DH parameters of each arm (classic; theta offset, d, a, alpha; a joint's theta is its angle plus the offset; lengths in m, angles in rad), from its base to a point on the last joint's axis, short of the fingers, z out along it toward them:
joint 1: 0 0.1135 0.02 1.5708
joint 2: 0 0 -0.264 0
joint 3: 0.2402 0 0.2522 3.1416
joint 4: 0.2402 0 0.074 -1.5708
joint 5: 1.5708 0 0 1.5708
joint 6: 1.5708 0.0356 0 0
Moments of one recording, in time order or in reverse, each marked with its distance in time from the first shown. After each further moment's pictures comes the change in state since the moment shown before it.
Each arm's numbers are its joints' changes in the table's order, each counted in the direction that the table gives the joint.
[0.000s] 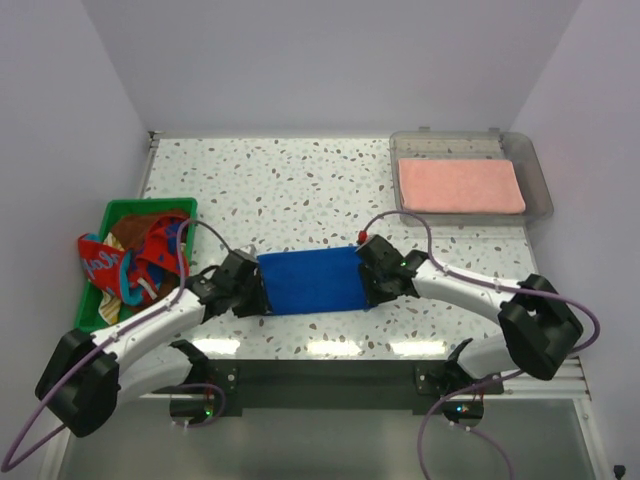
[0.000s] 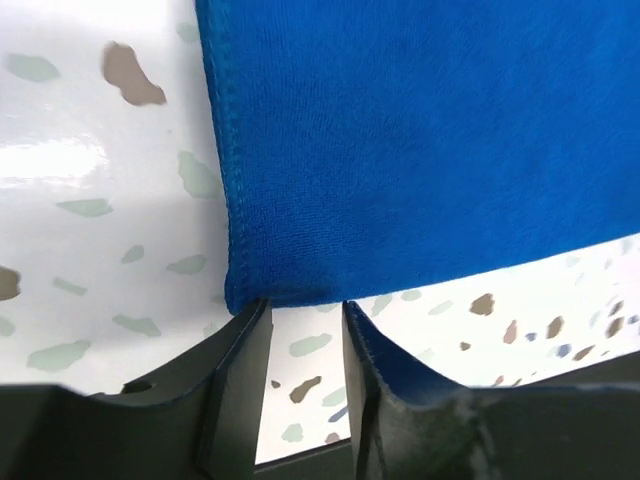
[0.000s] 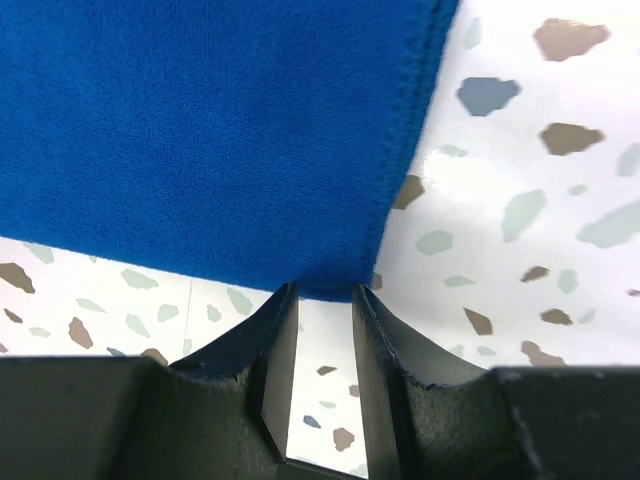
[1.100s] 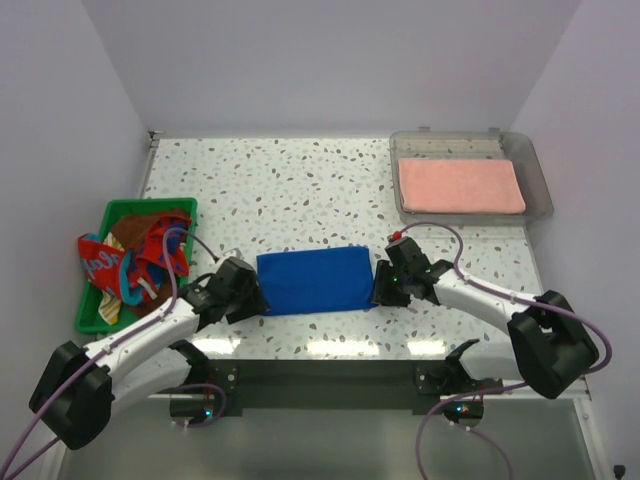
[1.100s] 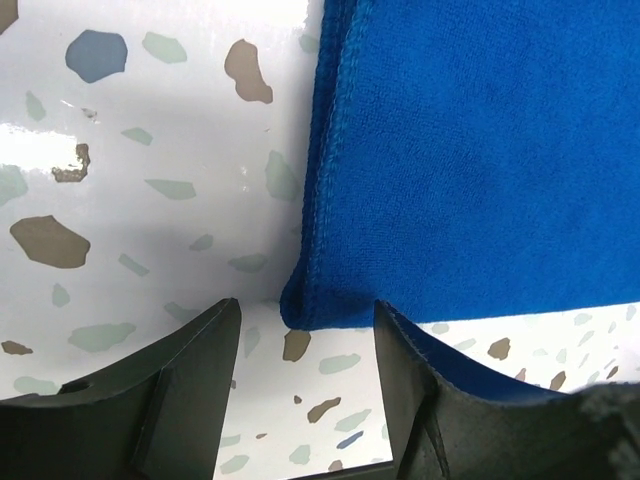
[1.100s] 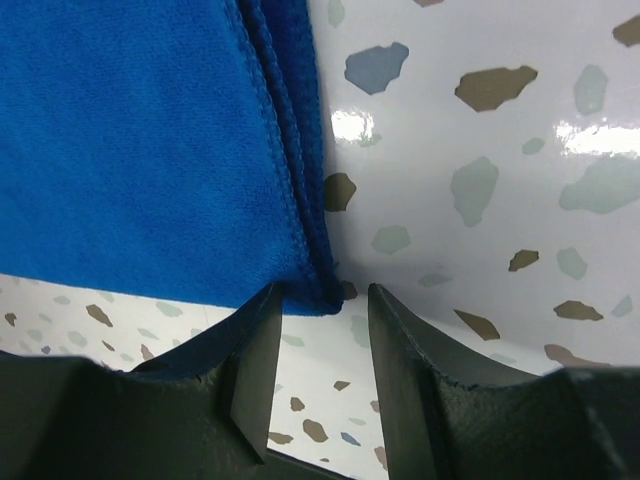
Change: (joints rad) left arm 0.000 0.099 -0.054 0.037 -0.129 -0.150; right arm -0.190 0.132 -0.188 -0.152 -0.160 0.208
